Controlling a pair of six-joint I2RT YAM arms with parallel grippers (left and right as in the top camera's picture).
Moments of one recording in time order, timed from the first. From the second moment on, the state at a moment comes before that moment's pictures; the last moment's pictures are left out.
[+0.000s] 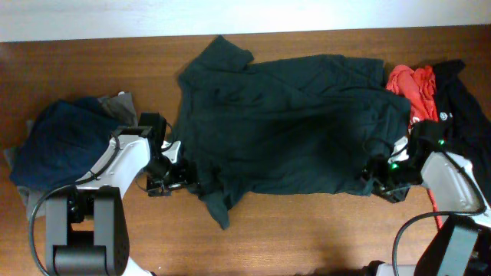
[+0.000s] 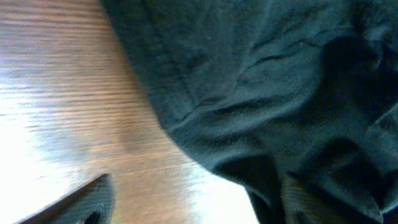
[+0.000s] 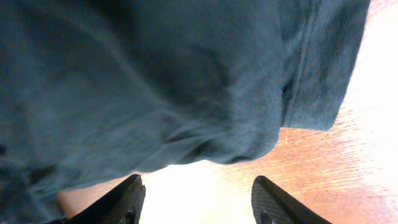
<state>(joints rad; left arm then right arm) -0.06 1.77 1.04 -0.96 0.31 -0.13 -0.36 1.53 0.88 -0.92 -0.35 0.27</state>
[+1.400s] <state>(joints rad) 0.11 1.77 1.02 -0.81 0.18 -0.17 -0.35 1.52 0.84 -0.67 0.05 0.39</state>
